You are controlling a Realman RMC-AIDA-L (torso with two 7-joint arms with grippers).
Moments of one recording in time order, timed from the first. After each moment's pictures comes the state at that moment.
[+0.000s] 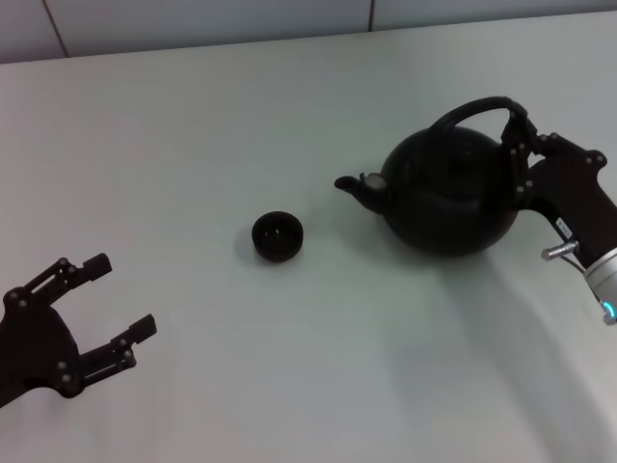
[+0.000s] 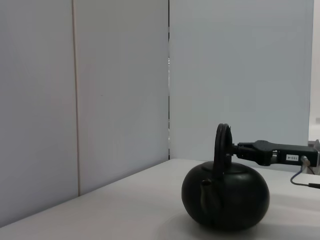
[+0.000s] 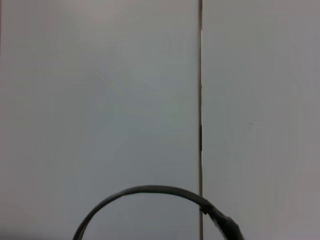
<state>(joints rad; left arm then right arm) -0.26 -2.06 0.55 0.41 1.87 1.72 -0.71 0.37 2.08 -0.16 0.16 -1.46 -1.39 0.13</state>
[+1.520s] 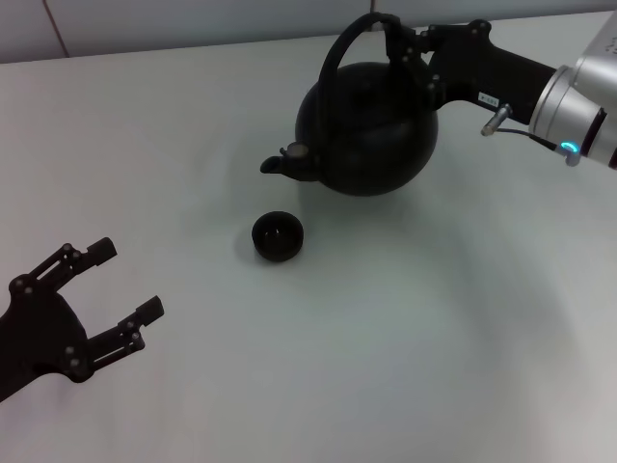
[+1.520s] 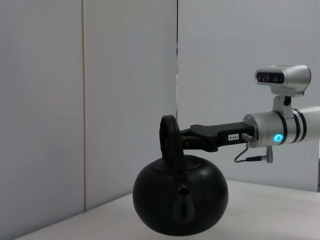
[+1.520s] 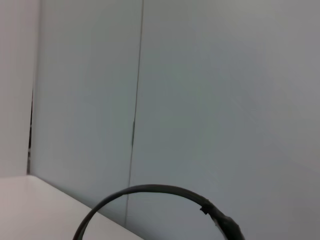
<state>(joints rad) -0.27 -2.07 0.55 0.35 1.82 1.71 -0.68 0.70 2.07 -0.28 -0.33 -1.89 -1.25 0.74</state>
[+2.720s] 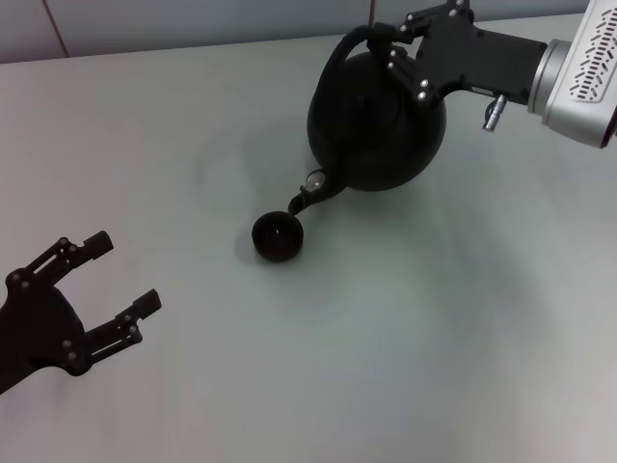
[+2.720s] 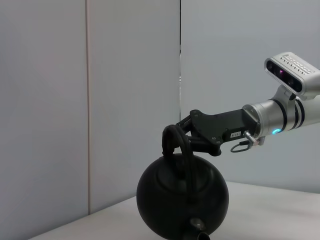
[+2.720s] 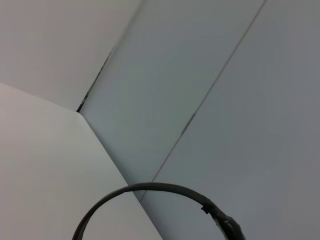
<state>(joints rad) -0.28 -2.06 0.55 0.35 1.81 1.71 -0.68 0.70 2.08 -0.49 -0.51 -1.88 -1.27 0.51</state>
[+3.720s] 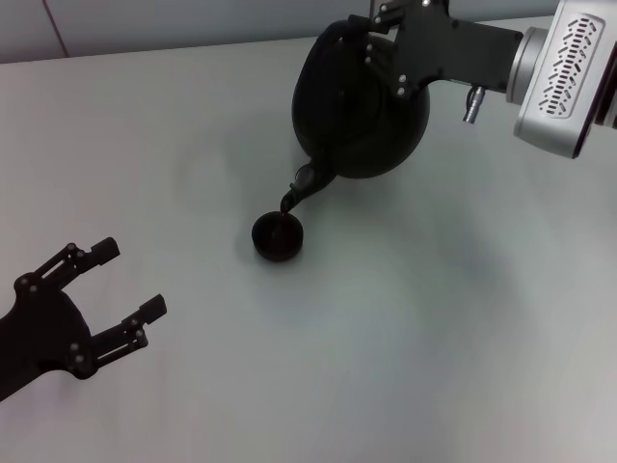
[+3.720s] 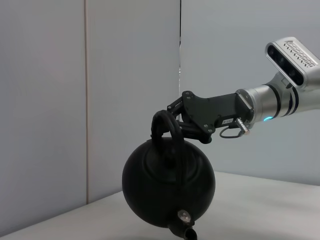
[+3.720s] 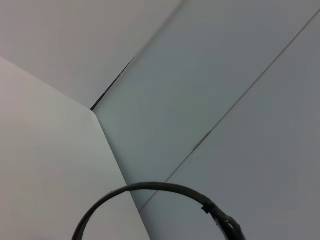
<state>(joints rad) -0.28 -2.07 0.56 0.35 1.82 1.68 -0.69 0.72 2.09 -0.57 -0.51 -1.83 -1.25 0.38</state>
